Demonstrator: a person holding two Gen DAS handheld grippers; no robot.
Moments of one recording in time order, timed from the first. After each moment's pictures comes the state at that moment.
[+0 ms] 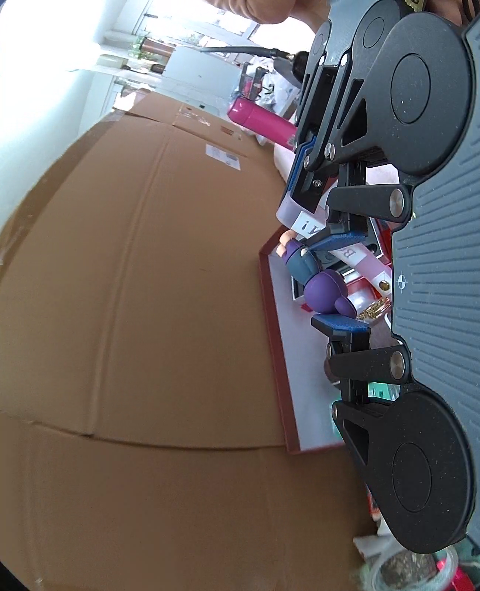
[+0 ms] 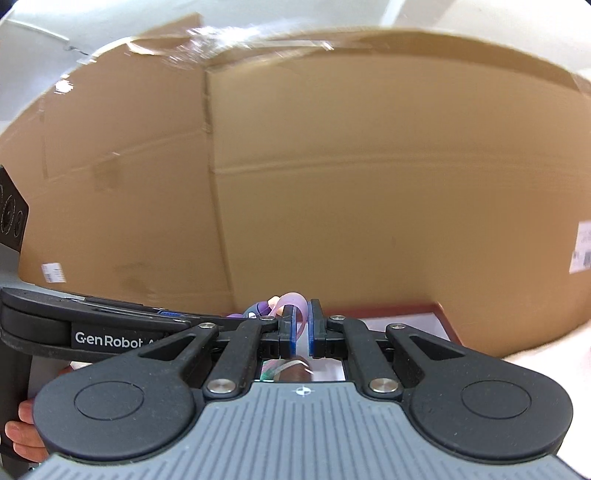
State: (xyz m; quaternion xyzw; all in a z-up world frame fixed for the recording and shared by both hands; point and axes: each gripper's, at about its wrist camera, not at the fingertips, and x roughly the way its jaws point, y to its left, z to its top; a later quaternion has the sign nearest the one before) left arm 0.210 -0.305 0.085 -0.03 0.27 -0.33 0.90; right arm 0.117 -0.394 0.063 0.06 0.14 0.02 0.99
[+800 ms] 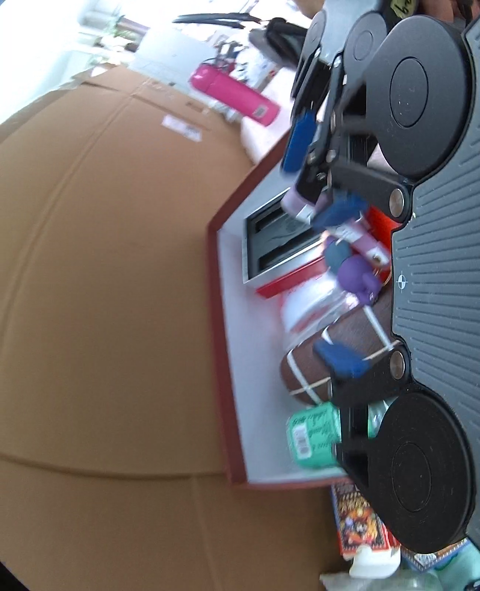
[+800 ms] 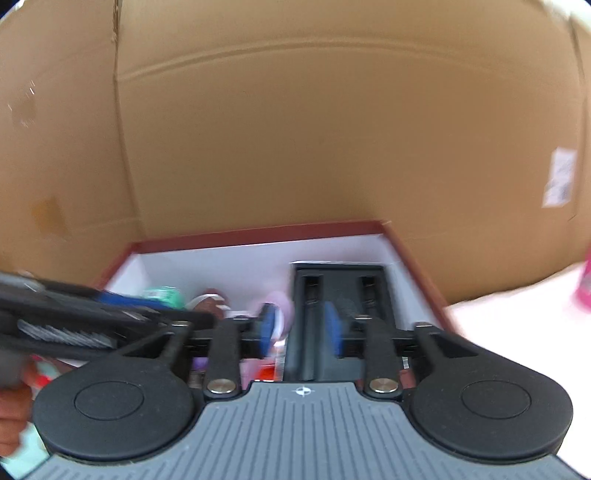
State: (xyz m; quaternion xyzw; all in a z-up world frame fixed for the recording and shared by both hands) left arm 0.244 -0.329 0.025 -0.02 0.31 -0.31 0.90; right arm 0.149 -0.427 0.001 0.04 0.21 -0.07 0.97
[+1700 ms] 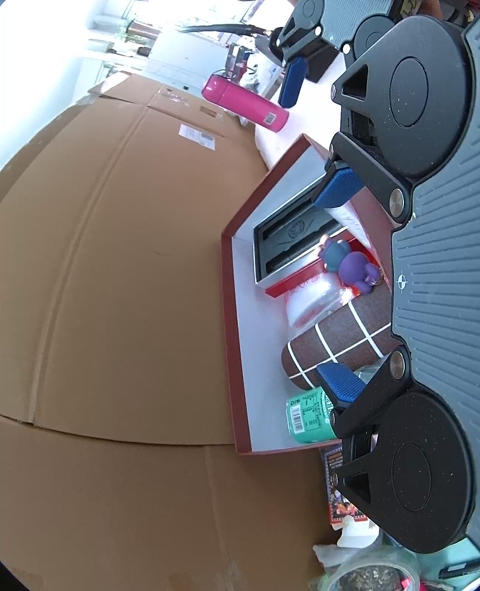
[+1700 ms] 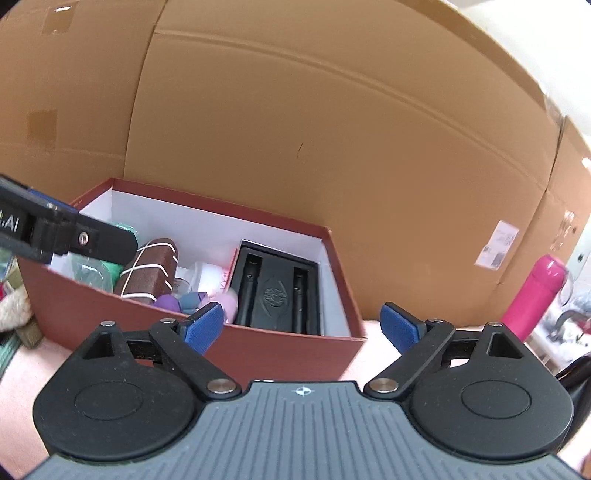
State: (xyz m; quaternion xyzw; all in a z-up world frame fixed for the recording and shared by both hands) left arm 0.199 -0.307 0.044 -0.02 0.27 -0.30 0.91; right arm 0.095 -0.419 0.011 -0.12 0.22 -0.12 0.96
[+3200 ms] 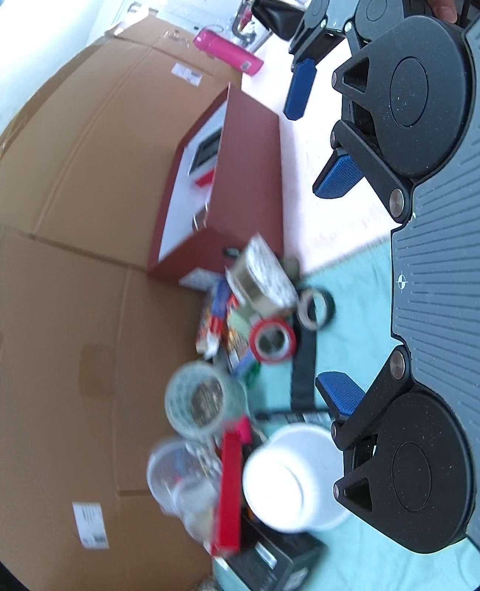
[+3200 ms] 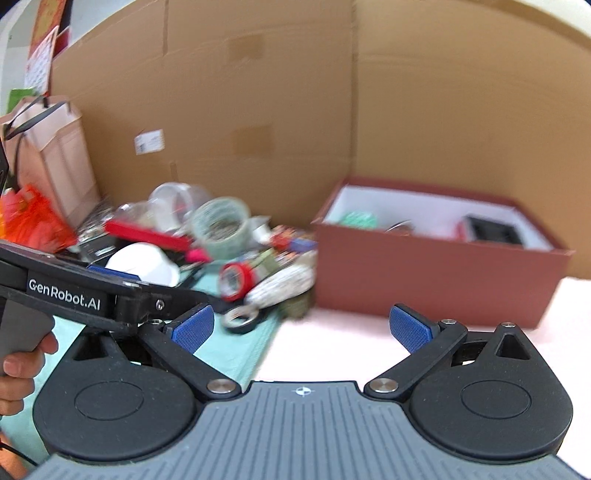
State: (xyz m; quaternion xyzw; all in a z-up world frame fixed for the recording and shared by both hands) left arm 0.057 -0.144 -0.003 -0.06 0.31 -0.16 0.94; right arm 0.013 -0.277 -0.016 -0.01 0.22 0.12 0.97
